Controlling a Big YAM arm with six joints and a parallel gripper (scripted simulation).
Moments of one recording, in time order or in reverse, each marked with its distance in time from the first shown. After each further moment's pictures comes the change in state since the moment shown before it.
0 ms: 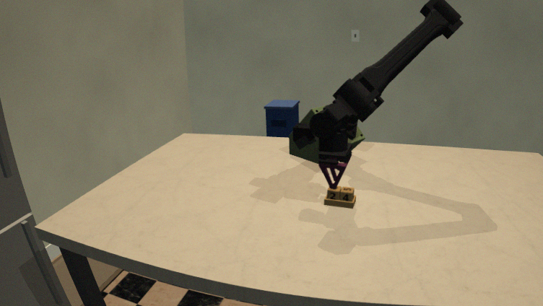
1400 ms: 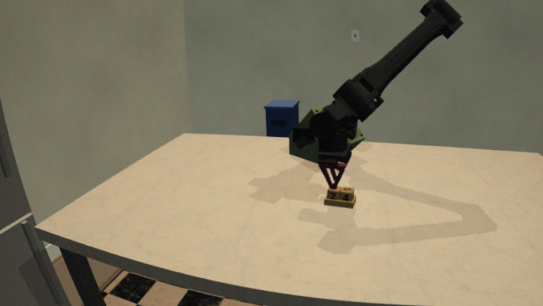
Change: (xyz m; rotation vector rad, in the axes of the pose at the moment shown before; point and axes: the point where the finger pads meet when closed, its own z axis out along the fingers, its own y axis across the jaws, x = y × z) arm -0.001 0.000 0.001 0.003 0.000 0.002
